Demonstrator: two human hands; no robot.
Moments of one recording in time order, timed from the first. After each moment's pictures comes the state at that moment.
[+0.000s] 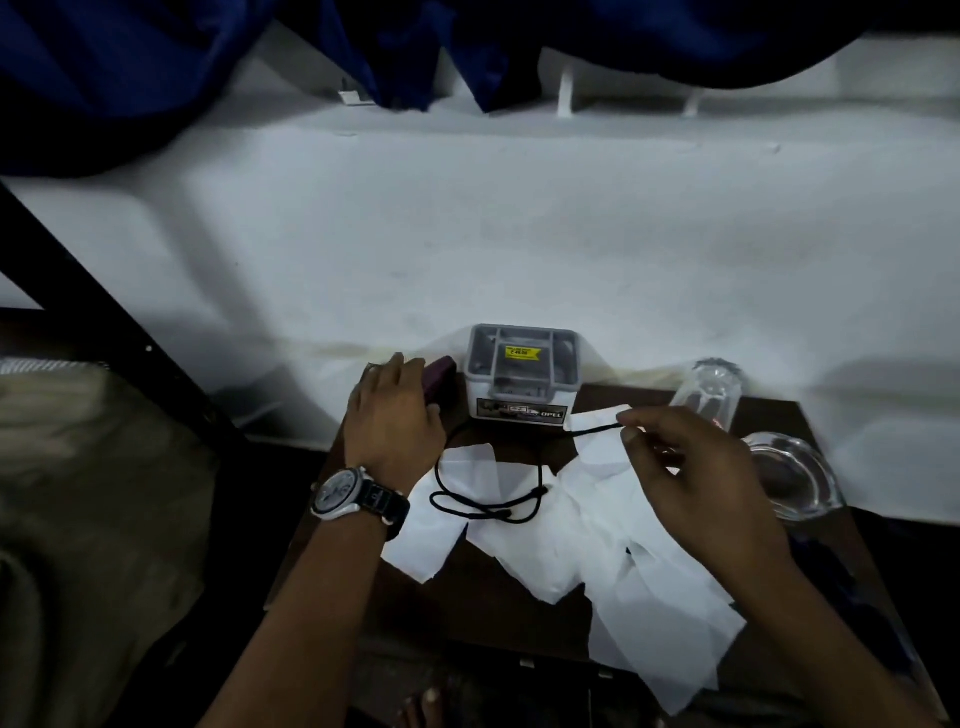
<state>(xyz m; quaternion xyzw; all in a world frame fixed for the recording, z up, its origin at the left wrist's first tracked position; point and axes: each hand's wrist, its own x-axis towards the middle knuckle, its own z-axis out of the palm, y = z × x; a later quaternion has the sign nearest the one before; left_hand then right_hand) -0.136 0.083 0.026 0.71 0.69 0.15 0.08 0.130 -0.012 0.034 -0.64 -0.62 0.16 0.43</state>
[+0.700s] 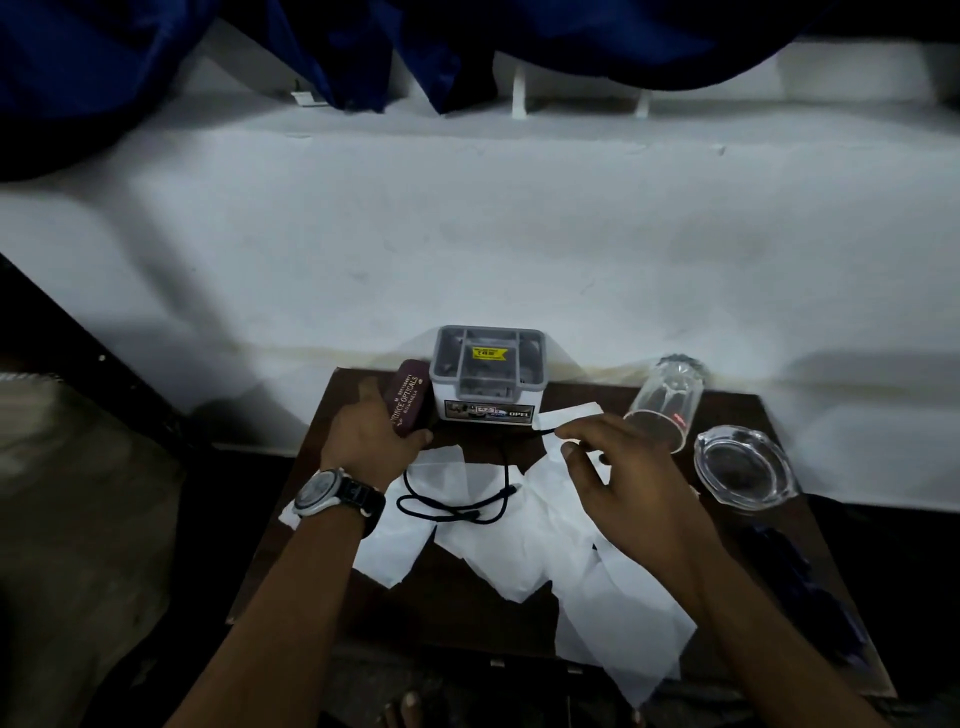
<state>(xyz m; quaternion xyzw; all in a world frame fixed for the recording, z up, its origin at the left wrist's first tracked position) -0.135 0.097 -0.005 0.65 0.71 0.19 0.19 0.126 -0.008 0.021 -0.62 -0.69 0.15 0.34</state>
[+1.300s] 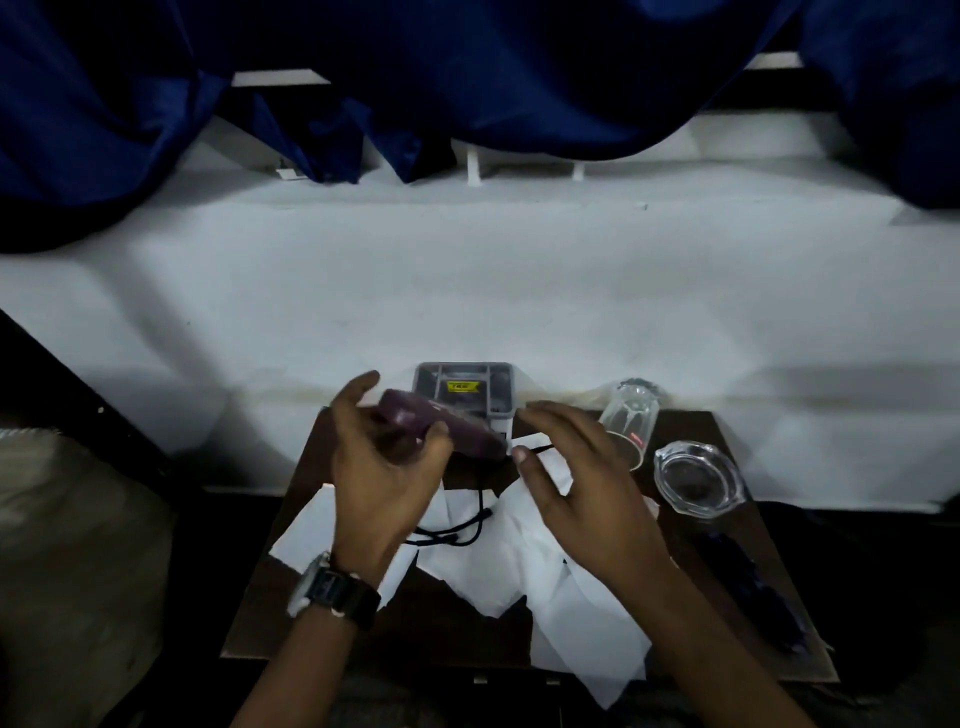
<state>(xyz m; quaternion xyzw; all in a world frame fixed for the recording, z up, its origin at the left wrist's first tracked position) -0.083 0.023 0.064 0.51 0.52 0.57 0.37 0.113 -0.021 0.051 -0.58 -0.68 0.11 0.44</state>
